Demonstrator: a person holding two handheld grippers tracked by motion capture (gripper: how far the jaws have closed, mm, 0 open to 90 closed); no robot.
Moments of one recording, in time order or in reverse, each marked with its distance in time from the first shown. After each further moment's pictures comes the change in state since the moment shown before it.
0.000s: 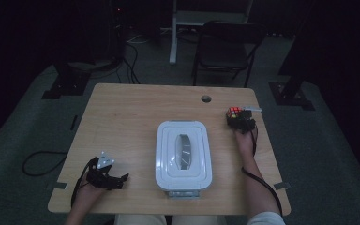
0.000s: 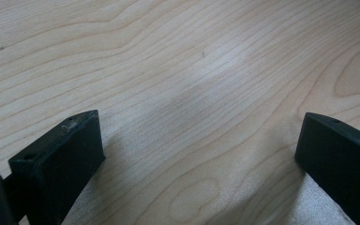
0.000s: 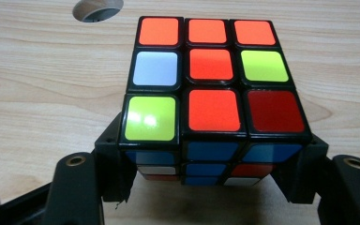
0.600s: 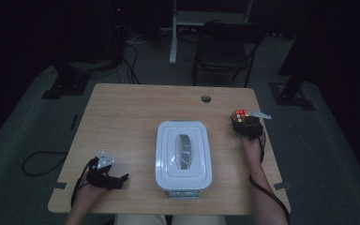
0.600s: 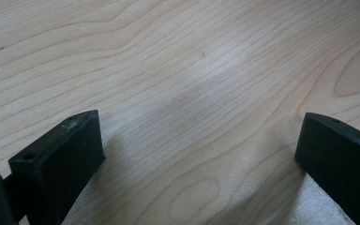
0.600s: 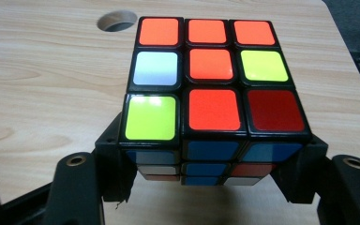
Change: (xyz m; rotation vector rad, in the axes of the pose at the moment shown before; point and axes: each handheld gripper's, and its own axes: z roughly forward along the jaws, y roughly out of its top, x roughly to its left) left arm 0.000 0.000 0.000 0.000 -0.001 0.000; right arm -0.009 -0.015 -0.042 -0.077 0.032 -0.028
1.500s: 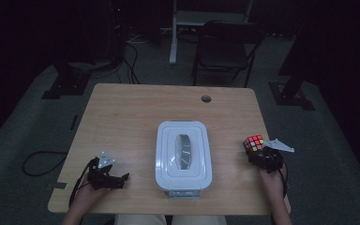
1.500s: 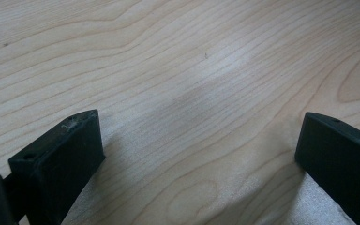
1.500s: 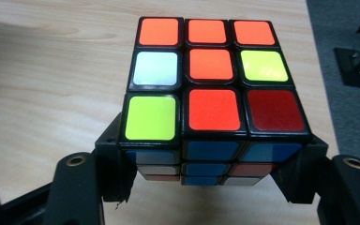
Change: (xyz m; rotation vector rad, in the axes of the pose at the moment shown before) left arm -0.003 0.001 0.001 0.001 0.021 -0.025; right arm -0.008 -0.069 -0.115 0.010 0.033 -0.073
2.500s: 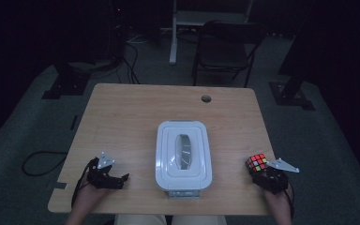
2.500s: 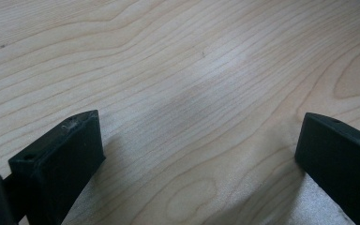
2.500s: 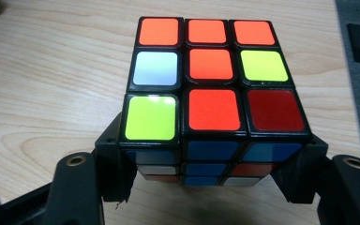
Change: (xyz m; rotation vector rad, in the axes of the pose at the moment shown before) left arm 0.001 -0.001 -0.001 0.000 -0.012 0.014; right arm 0.005 -0.051 -0.032 0.071 0.025 -0.018
